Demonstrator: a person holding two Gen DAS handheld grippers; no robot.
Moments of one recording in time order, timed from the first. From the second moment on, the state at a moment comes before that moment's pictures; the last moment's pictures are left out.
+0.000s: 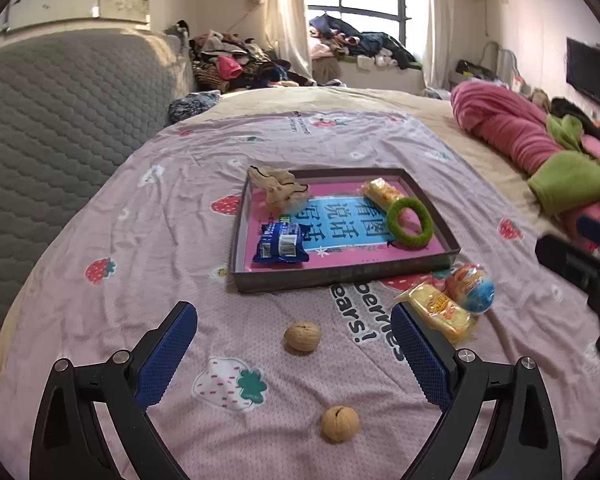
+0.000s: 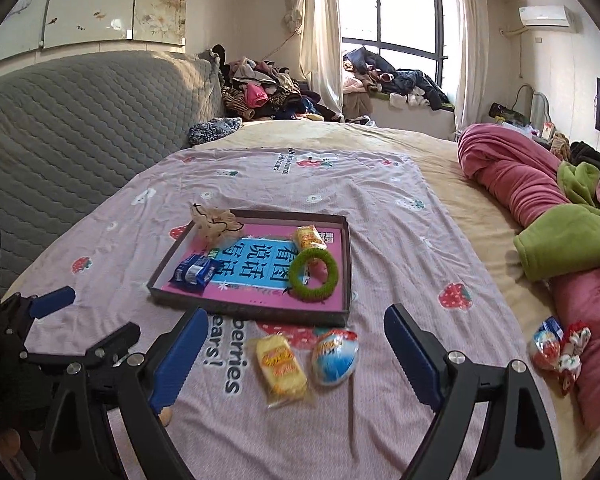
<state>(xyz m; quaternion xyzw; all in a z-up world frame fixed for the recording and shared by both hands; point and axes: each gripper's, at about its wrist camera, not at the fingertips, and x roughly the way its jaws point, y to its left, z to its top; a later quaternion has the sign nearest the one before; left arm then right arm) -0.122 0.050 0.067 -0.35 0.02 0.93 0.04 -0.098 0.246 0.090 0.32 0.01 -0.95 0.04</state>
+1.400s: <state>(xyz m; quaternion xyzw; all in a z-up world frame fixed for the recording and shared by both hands) -0.029 0.048 0.111 -0.34 0.03 0.94 0.04 0.004 0.257 0.132 0.30 0.01 -0.95 0.03</state>
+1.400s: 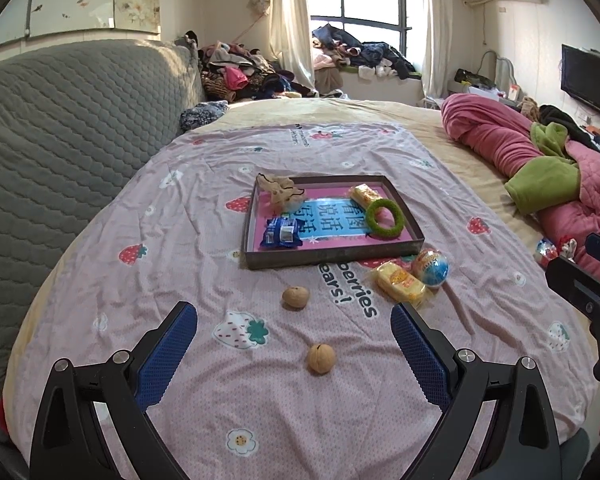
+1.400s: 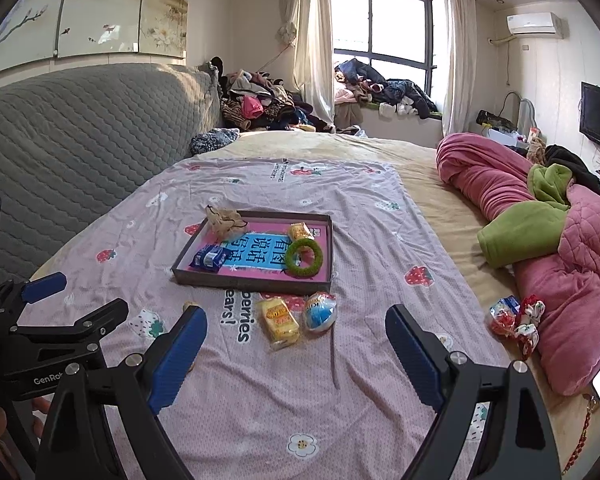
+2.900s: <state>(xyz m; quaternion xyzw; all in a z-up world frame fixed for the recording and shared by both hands) -0.060 0.056 -0.004 -0.43 0.04 0.90 0.05 -0.037 0.248 0.030 0.37 0.05 -0.93 0.04</state>
